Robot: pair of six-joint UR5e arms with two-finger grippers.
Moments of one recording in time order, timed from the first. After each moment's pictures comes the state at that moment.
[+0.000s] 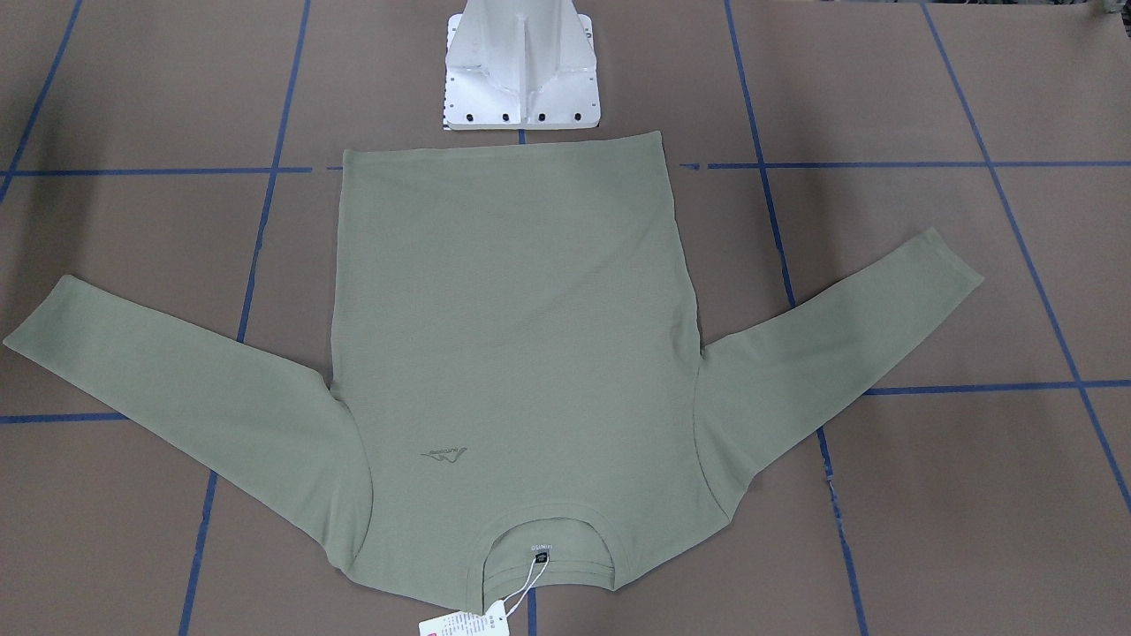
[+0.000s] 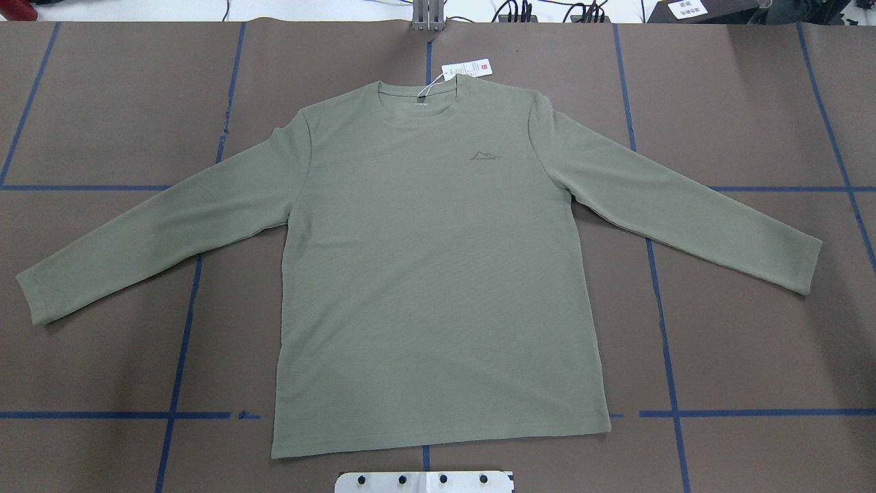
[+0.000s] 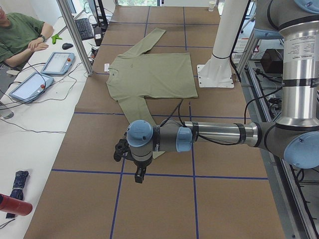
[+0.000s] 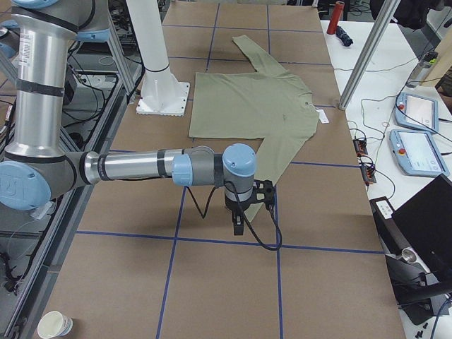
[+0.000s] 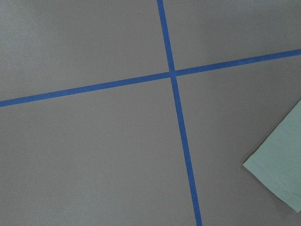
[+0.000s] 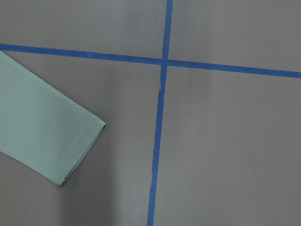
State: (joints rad) left arm -1.64 -1.49 -1.69 -1.54 -2.37 0.22; right arm 1.54 -1.74 1.84 -1.61 2.29 0.00
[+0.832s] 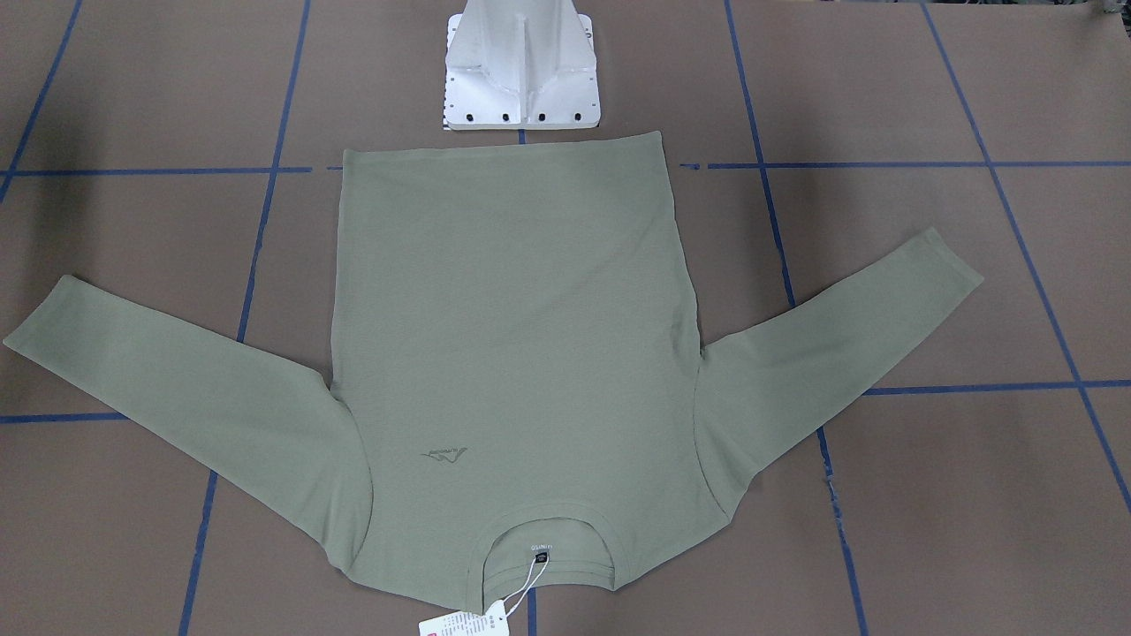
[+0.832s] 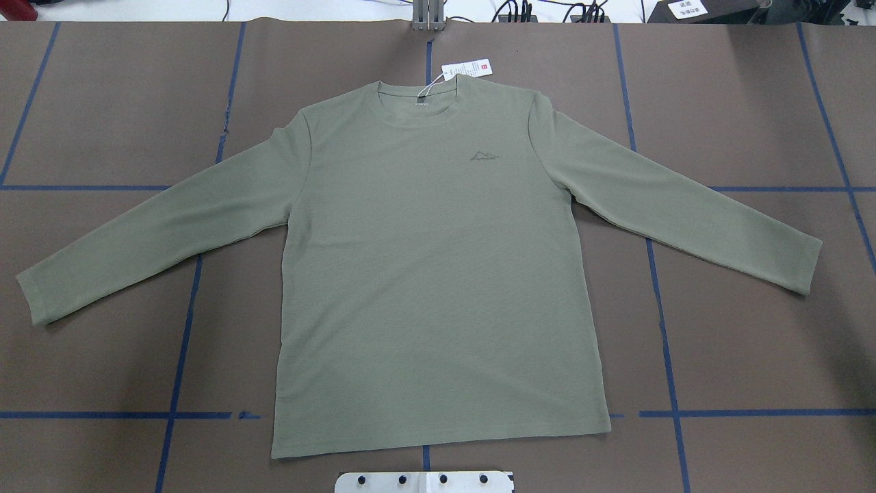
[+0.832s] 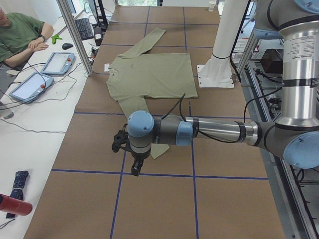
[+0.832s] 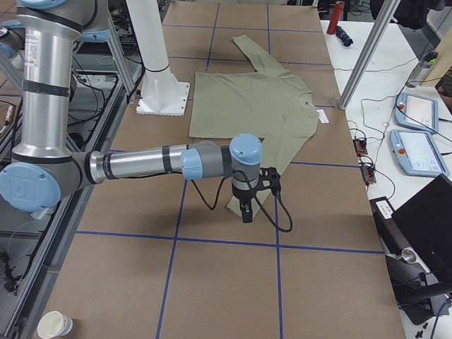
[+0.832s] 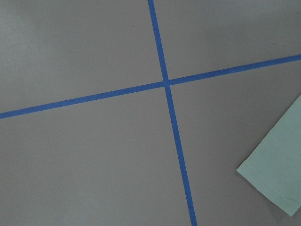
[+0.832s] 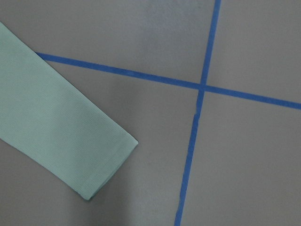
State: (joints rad) left arm -1.64 -1.50 -1.74 -1.59 -2.37 0.21; right arm 1.47 -1.70 1.85 -1.54 2.31 0.01
